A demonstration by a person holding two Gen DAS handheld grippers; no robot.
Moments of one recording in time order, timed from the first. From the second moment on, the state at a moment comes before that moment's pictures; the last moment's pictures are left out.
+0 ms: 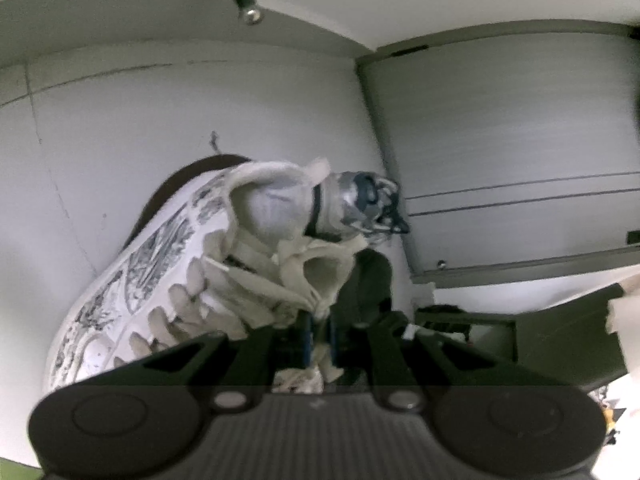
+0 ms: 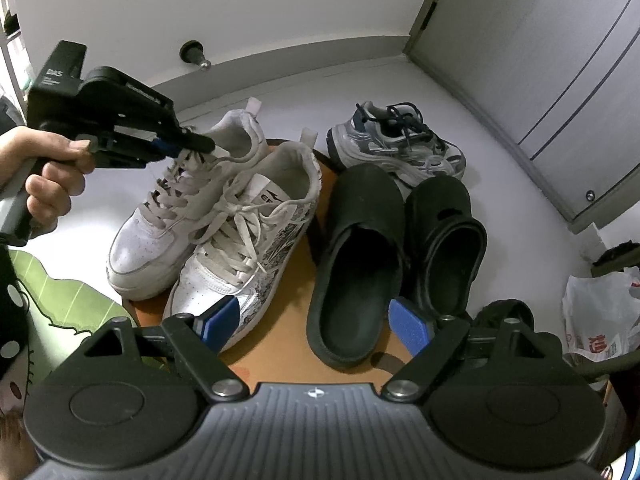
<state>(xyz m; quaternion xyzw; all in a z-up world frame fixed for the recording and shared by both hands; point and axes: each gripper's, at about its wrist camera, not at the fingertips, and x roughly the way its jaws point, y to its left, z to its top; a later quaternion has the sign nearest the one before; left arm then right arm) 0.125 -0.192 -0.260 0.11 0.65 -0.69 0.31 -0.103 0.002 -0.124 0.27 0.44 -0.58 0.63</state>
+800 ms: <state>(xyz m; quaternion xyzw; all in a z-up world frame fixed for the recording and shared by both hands) 0.128 -0.180 -0.210 0.15 0.52 -0.72 0.43 -0.098 0.014 -0.105 0.28 0.43 -0.59 0.62</state>
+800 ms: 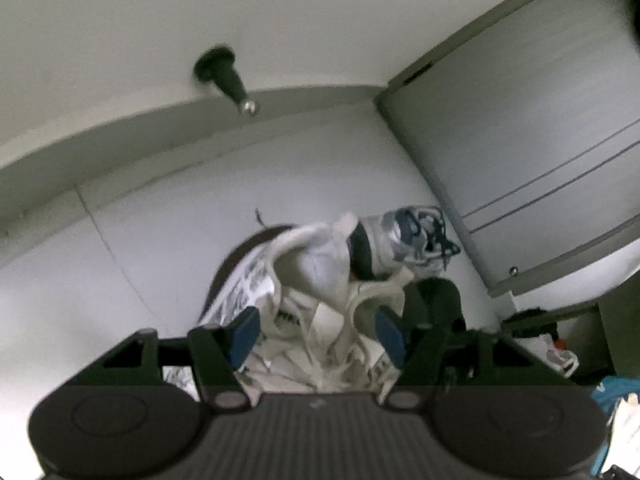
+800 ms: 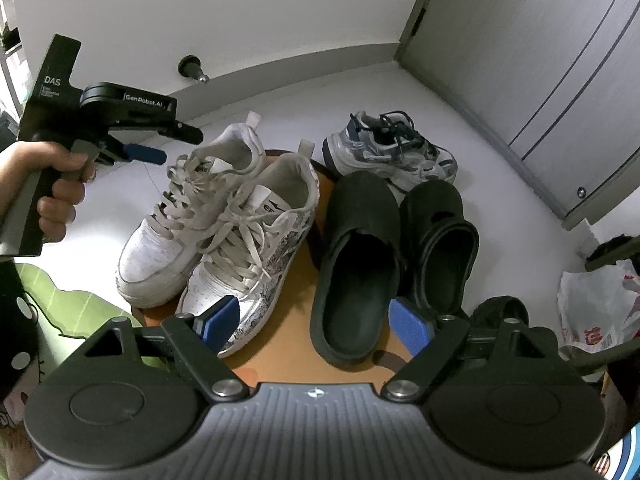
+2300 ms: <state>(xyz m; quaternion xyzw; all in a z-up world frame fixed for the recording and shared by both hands) 0.082 -0.151 -0.165 0.16 0.46 -0.82 0.30 -0.177 0.031 -0.058 0.38 0.36 -0.66 0.53</state>
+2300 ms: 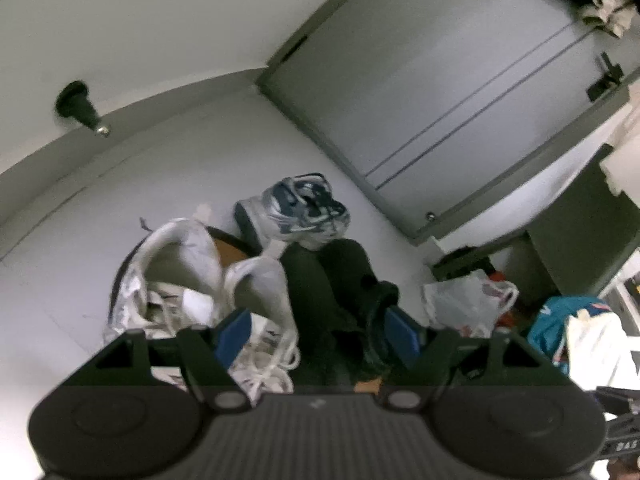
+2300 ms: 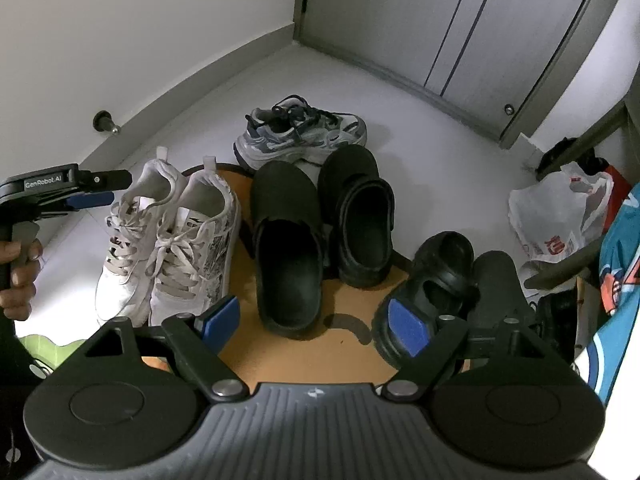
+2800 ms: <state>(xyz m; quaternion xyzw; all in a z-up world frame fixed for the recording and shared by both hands) 0.069 -0.136 -0.155 0.18 0.43 -0.83 0.30 -0.195 0.046 -0.066 0.38 0.37 -0.65 0.54</state>
